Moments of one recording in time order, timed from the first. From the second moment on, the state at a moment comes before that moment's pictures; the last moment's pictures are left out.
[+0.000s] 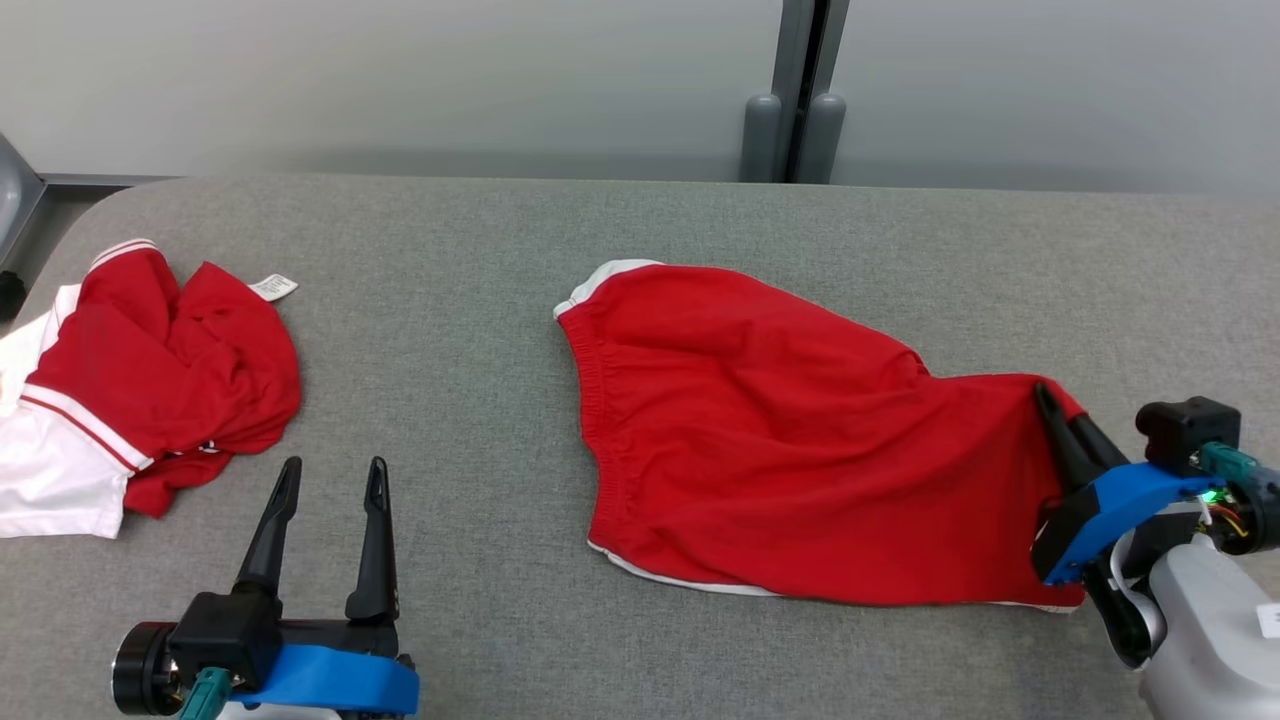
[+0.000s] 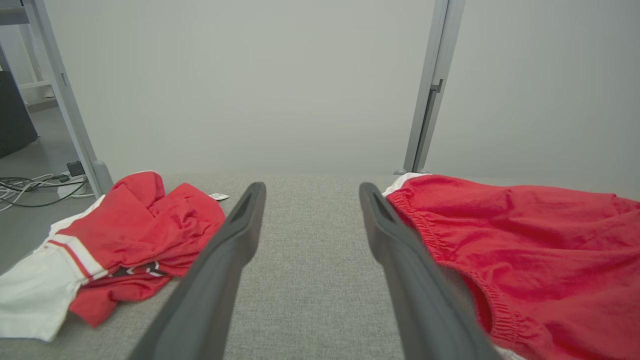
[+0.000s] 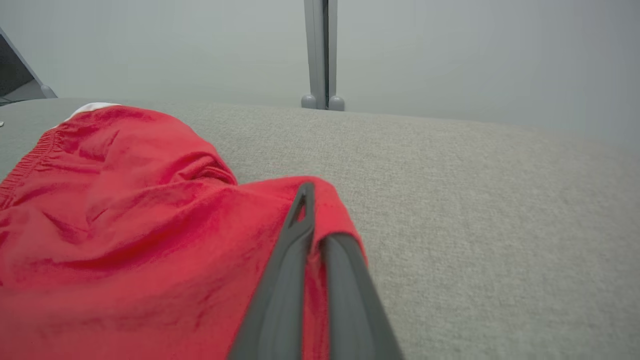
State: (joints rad) left arm -0.01 0.07 -0.02 0.15 -0.11 -0.13 -0.26; right arm -0.48 -0.33 0.26 0.78 0.43 0.13 -0.25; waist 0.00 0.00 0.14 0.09
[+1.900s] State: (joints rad) left arm 0.05 0.06 0.06 0.21 -0.05 -0.10 -0.26; right arm 0.05 -0.05 0.02 0.19 0.16 0.13 -0.26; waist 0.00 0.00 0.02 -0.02
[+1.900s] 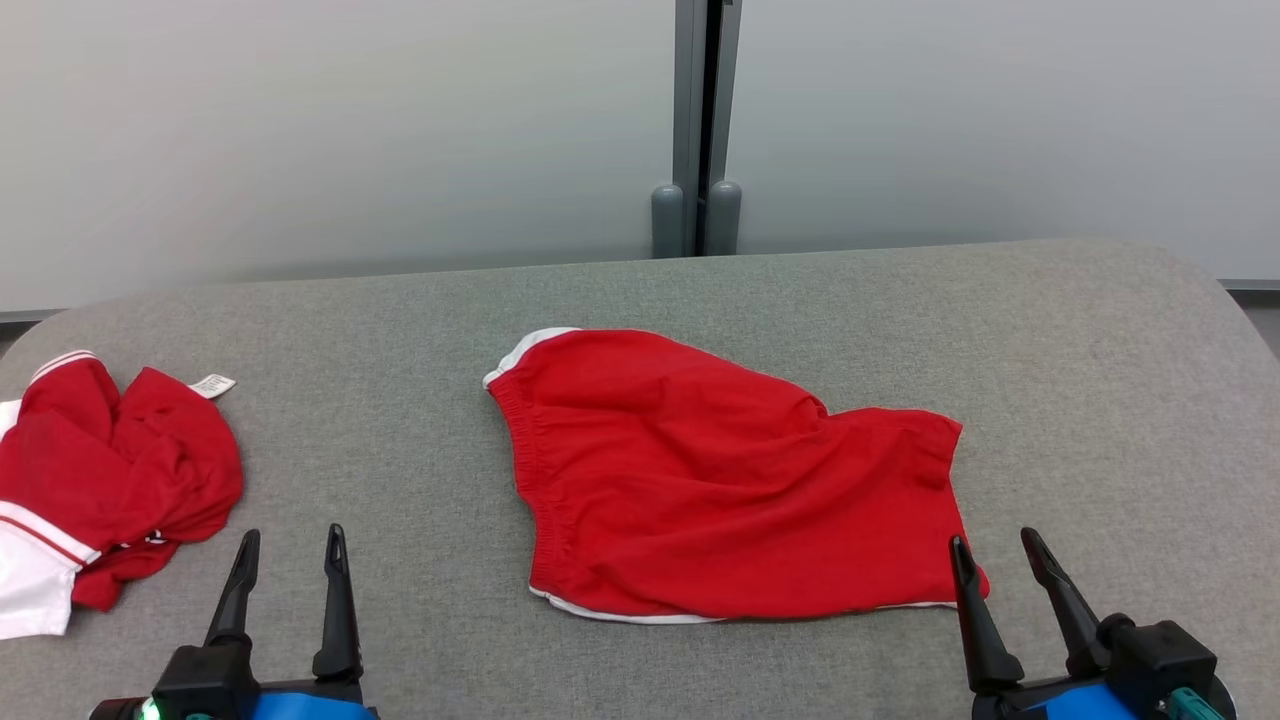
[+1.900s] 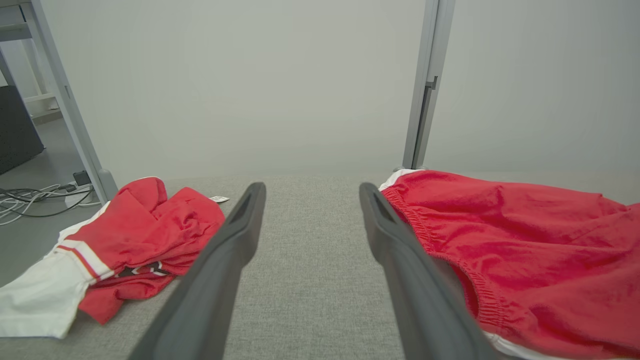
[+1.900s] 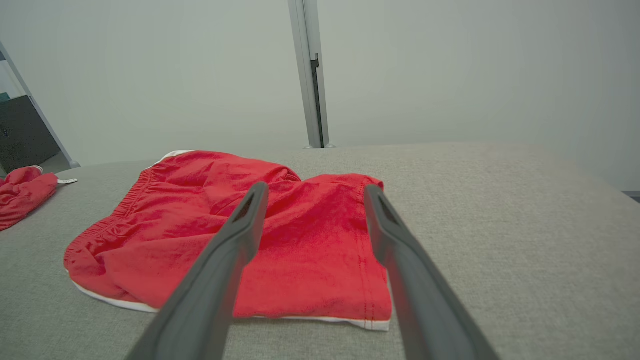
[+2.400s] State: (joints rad) left arm 0.04 0.07 0.02 0.23 -0.05 -0.12 -0.26; right arm 0.04 -0.05 0.01 0.25 0.17 0.13 -0.26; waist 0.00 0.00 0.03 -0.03
